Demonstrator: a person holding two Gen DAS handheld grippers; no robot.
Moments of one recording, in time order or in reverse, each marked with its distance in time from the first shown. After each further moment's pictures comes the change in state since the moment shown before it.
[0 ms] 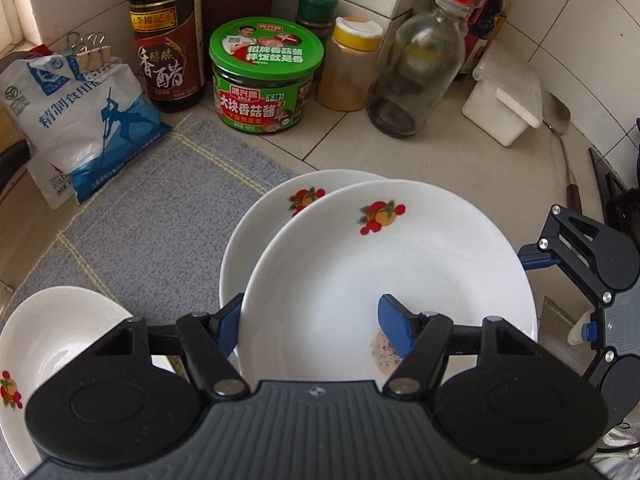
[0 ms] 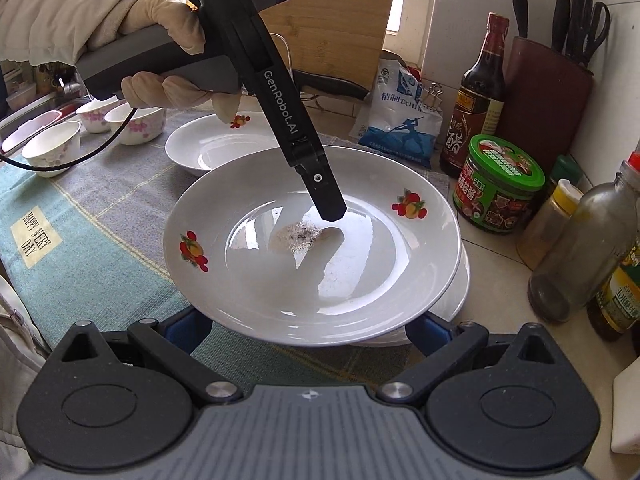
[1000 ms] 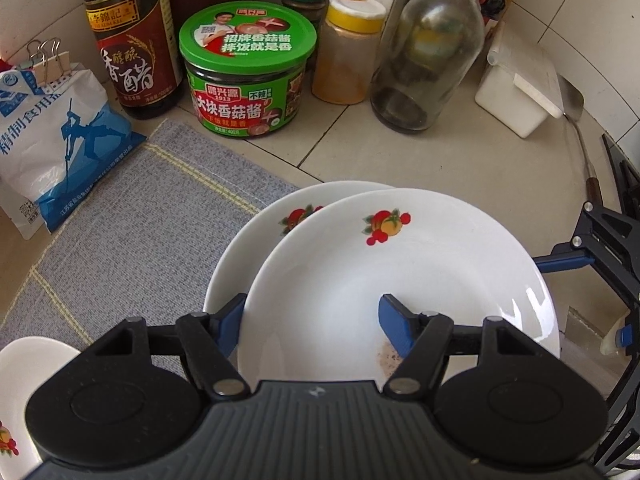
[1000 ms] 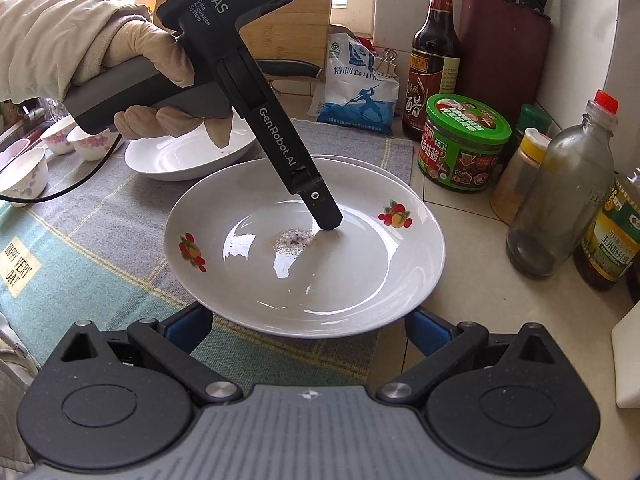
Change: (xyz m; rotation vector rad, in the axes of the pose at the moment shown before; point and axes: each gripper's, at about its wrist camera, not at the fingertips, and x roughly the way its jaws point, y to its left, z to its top) left arm 0.038 -0.004 0.019 0.048 0.044 0.022; right arm 0.003 -0.019 0.002 0.145 0.055 -0.029
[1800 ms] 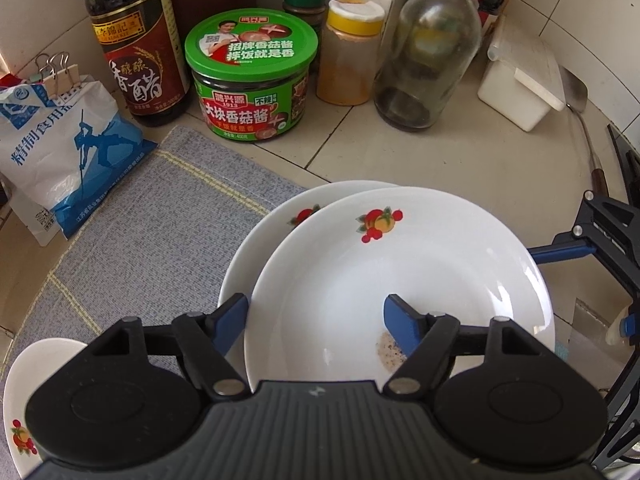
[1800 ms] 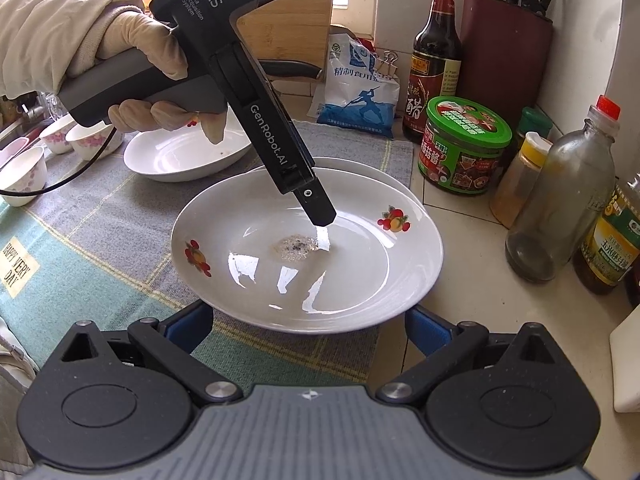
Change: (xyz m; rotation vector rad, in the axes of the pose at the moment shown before) left arm -0.010 -0.002 -0.002 0.021 0.000 0.041; right arm 0.002 0.001 0.003 -0.013 0.002 -0.008
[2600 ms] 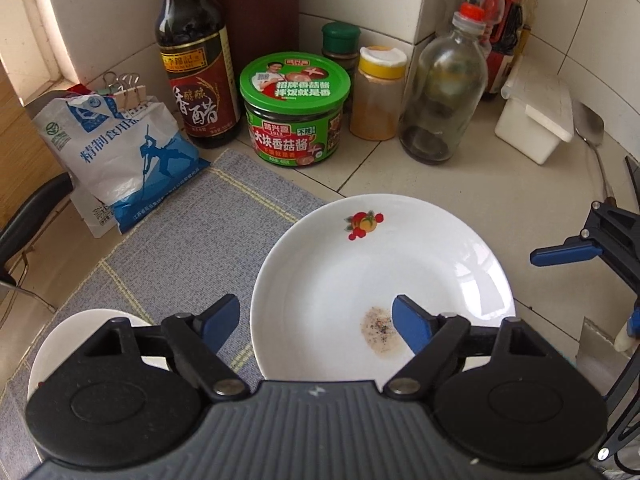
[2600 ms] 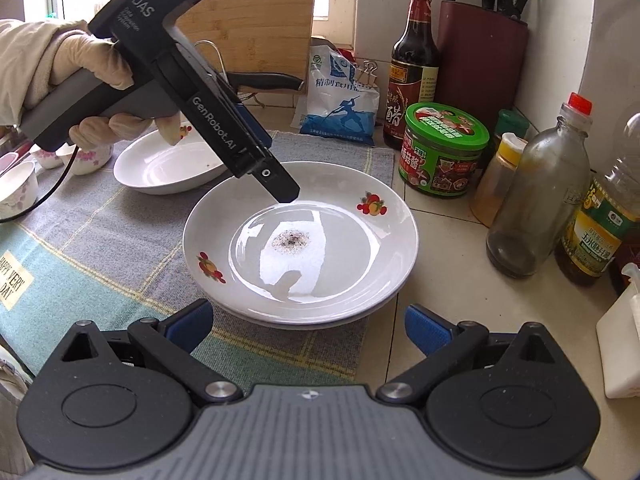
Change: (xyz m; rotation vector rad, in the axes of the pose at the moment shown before) left arm -0.040 -0.010 -0.022 -0.072 -0.151 0.111; right arm -0.015 -0.002 -0.008 0.061 -0.056 -0.039
